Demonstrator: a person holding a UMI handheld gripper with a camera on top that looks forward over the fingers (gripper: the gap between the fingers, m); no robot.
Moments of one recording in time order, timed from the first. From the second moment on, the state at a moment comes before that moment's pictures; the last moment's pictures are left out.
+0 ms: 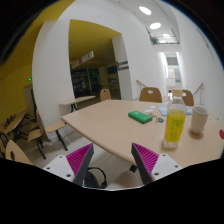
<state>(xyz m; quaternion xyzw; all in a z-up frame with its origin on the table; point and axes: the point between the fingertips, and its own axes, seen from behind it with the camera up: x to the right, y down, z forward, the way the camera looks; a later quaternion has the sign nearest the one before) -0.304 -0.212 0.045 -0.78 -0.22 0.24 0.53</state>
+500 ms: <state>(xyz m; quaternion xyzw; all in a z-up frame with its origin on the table) -0.200 -0.149 0.061 -0.79 -0.15 0.09 0.59</state>
